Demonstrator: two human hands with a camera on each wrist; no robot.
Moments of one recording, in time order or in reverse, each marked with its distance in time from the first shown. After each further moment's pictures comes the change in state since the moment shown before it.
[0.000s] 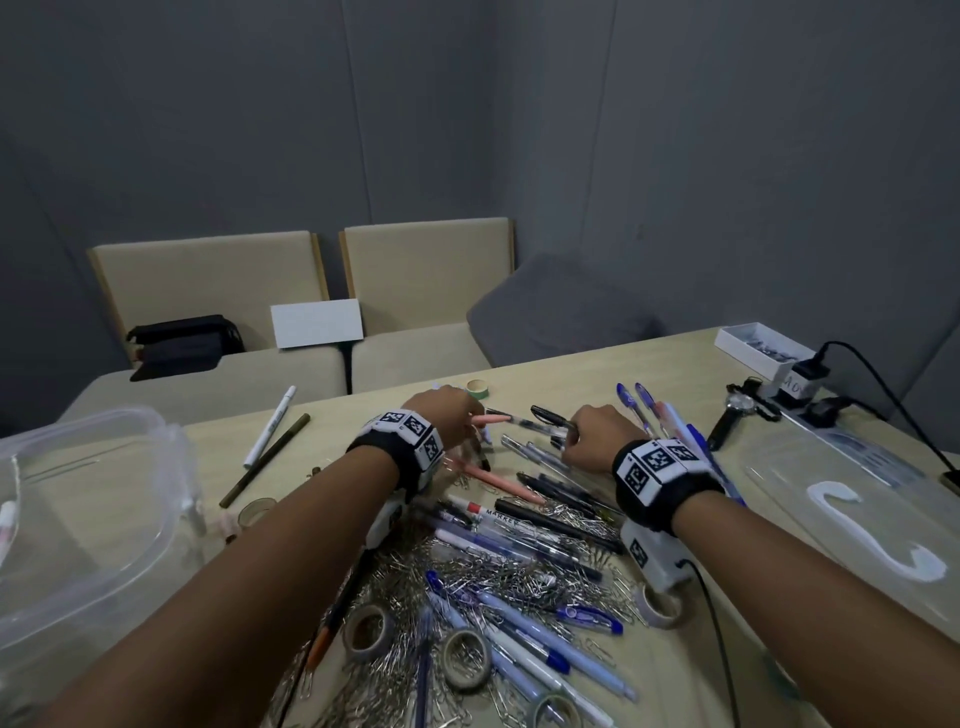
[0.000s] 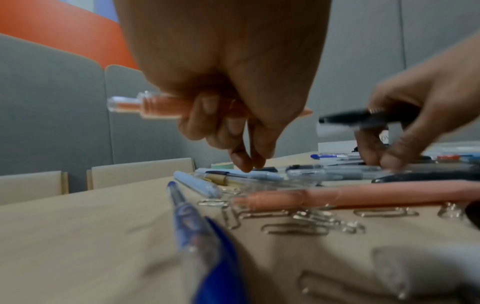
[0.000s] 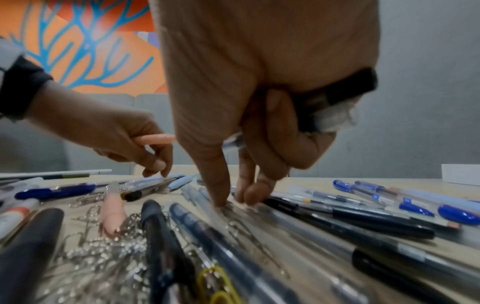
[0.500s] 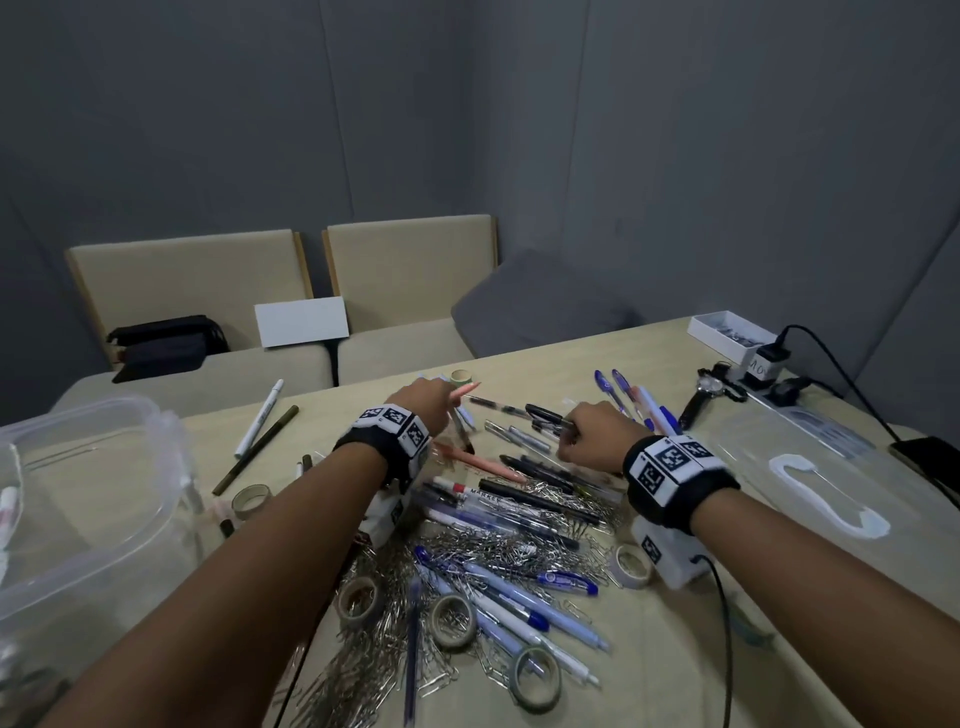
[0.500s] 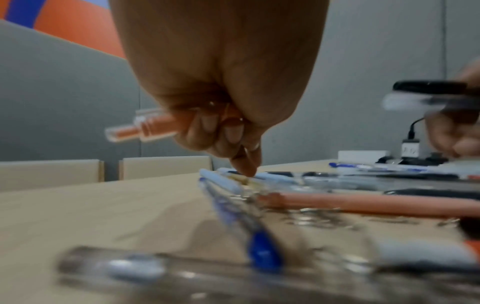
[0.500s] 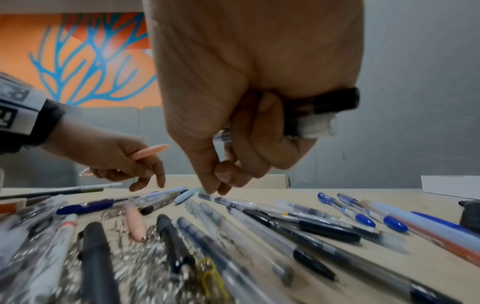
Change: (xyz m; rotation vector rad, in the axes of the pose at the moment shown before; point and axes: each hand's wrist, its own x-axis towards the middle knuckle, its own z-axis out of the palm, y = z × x) left_hand -0.018 0.010 -0.004 -0.105 0.035 -0.139; right_hand -0.038 0.014 -0.007 0.018 -0.047 -0.082
